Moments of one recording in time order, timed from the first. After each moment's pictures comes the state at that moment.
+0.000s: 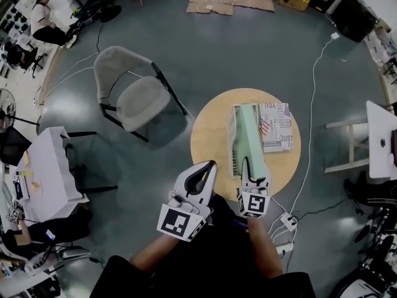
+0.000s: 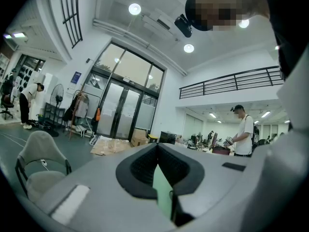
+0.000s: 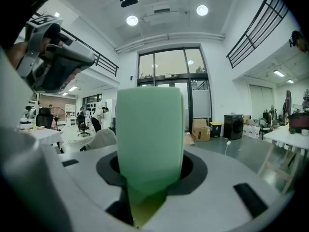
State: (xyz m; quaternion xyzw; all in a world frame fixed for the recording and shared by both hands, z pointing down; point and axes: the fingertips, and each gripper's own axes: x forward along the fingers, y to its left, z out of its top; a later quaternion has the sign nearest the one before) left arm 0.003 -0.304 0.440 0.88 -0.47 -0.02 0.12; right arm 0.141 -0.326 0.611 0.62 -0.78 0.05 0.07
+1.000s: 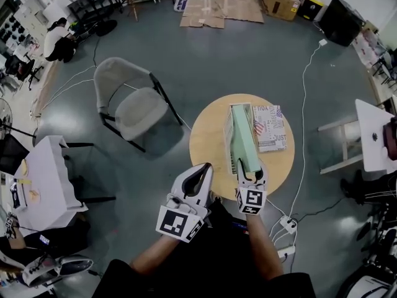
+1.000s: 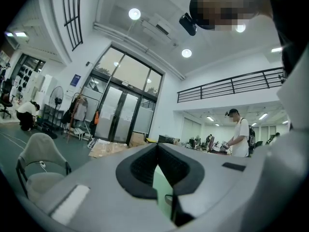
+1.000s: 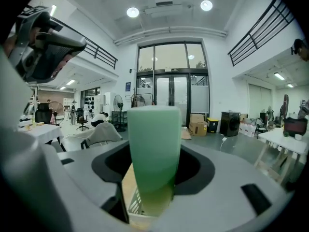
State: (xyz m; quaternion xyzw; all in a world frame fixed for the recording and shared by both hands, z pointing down) left arm -0.013 -0.262 0.415 0.88 -0.46 -0.04 0.11; right arm 0.136 -0.302 0.611 0.62 -0.77 0.07 0.11
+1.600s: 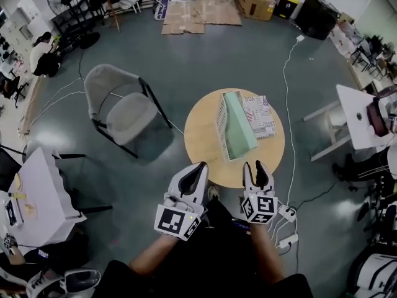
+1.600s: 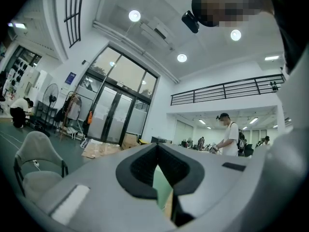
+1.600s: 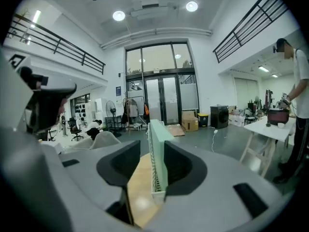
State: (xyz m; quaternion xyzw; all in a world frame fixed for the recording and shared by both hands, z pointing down) left arm -0.048 -0.190 0.409 0.90 -0.42 -0.06 0.10; right arm 0.127 -0.193 0.532 0.67 -0.73 0.12 0.07
